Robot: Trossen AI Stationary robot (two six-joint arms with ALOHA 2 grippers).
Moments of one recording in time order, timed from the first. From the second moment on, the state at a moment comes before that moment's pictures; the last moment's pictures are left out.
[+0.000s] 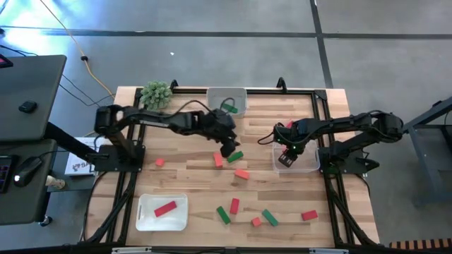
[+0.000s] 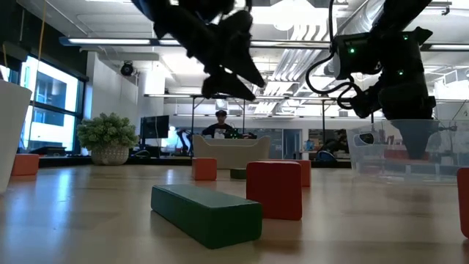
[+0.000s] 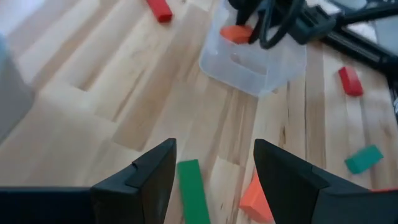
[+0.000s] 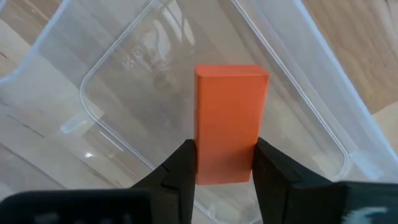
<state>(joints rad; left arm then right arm) 0.25 1.73 1.19 -0.18 0.09 -0.31 -0.18 1.34 0.70 -0.94 -0.12 0.52</state>
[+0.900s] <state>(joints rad) 0.18 1.91 1.27 -0.33 0.03 -0.26 -0.18 1.34 0.71 -0.94 -0.15 0.57</state>
